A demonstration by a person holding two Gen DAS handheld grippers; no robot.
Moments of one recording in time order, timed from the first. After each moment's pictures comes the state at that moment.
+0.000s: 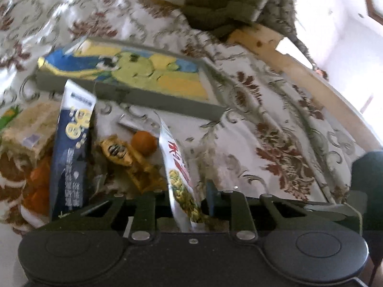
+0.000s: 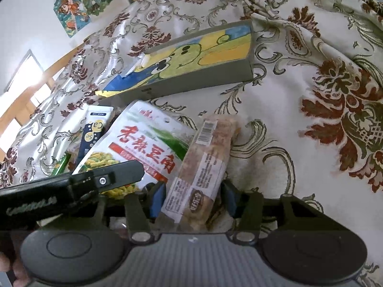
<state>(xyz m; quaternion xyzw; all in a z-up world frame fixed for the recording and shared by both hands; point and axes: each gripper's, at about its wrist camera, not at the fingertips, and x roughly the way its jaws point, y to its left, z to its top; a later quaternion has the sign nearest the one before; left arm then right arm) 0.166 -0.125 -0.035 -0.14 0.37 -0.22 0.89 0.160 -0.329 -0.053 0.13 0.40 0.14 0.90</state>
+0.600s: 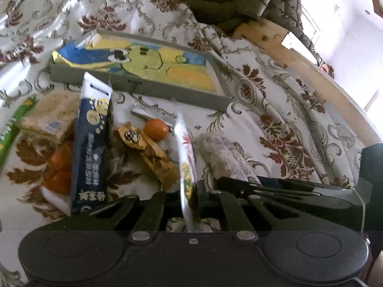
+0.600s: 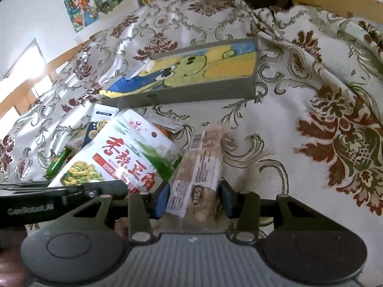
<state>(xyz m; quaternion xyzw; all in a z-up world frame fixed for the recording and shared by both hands) 0.142 -0.112 -0.021 -0.13 0.38 -0.21 0.89 0.145 -0.321 -0.037 0.08 0.37 0.13 0.92</state>
